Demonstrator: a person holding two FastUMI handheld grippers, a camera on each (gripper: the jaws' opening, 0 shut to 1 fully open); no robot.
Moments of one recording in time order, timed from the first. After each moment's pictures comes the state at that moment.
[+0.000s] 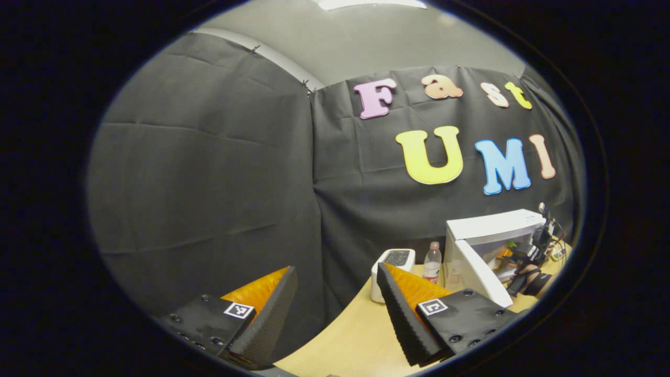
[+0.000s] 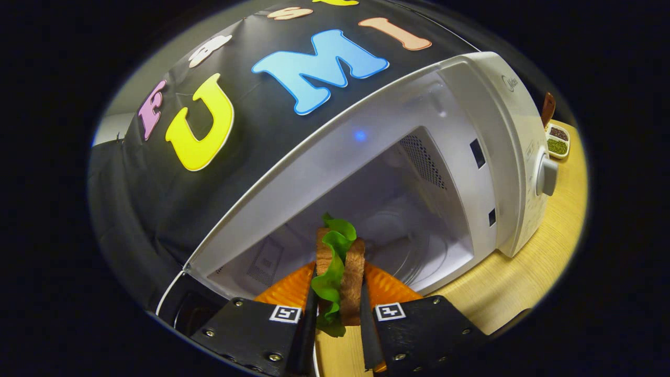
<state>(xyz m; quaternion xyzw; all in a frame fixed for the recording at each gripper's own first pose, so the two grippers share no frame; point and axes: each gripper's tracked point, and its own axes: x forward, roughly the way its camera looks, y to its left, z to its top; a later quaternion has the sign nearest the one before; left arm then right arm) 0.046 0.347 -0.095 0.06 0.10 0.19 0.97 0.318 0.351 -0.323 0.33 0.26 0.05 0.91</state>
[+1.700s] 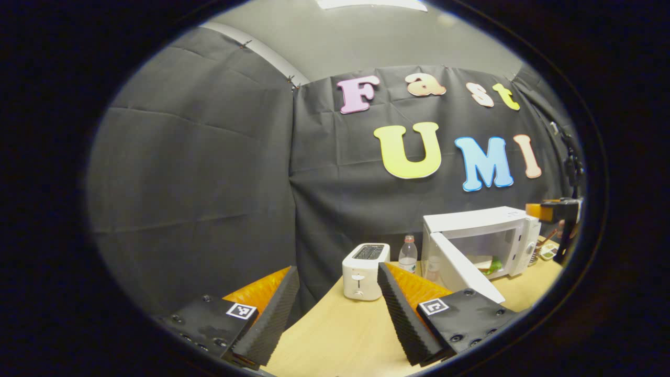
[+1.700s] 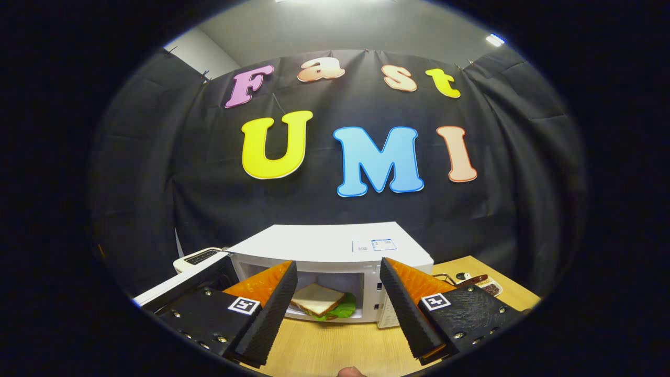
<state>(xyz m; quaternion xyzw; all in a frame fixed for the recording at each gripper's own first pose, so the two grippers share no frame) 0.072 0.291 -0.153 0.03 0.10 0.13 0.99 0.193 0.230 -0.123 0.04 0.10 0.09 0.99</state>
